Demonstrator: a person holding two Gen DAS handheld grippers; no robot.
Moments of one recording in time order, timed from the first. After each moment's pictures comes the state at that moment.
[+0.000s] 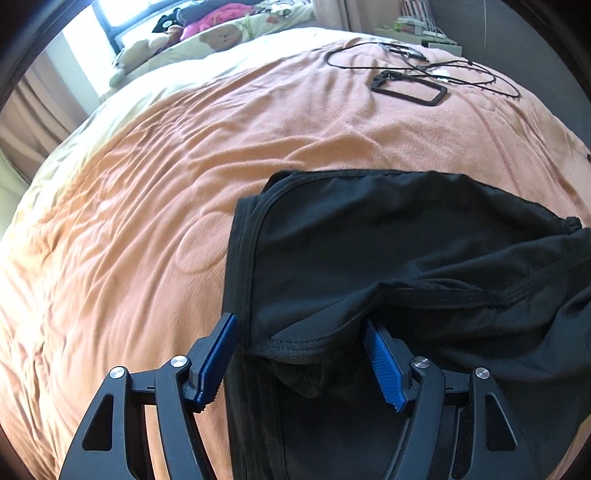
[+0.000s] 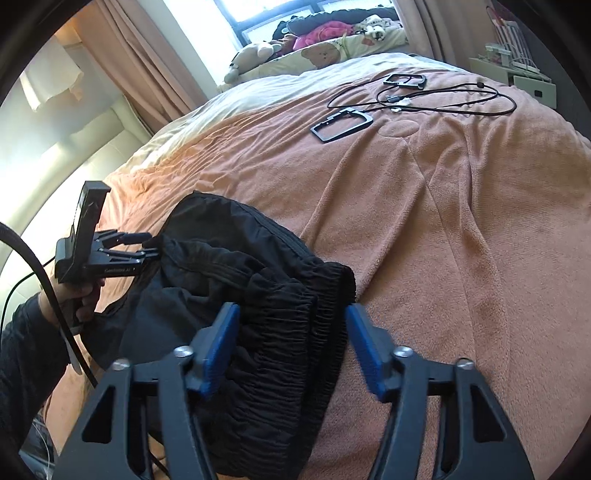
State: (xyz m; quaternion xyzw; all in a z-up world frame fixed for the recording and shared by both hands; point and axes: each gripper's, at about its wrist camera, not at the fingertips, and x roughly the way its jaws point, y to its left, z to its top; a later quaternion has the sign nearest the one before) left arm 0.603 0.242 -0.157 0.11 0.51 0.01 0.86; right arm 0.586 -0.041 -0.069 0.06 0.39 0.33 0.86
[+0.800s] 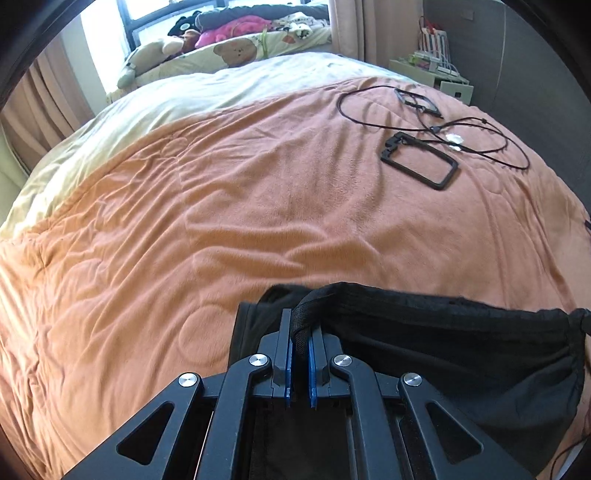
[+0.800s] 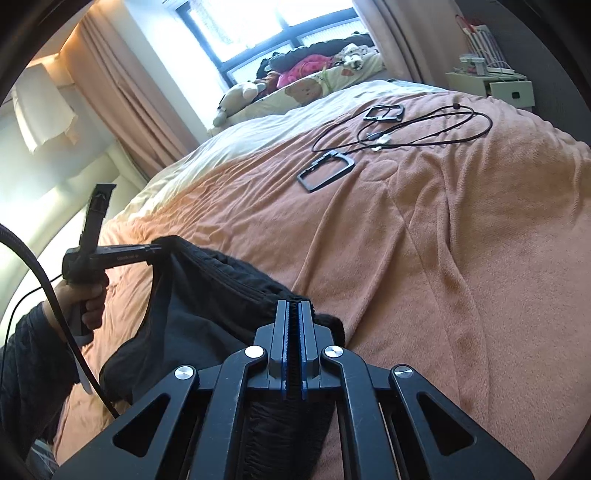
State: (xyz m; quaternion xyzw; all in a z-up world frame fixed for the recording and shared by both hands) left arm 0.667 0.234 -0.109 0.05 0.48 0.01 0.87; right arm 0.587 -0.060 -0.056 0.13 0.34 0.31 0.88
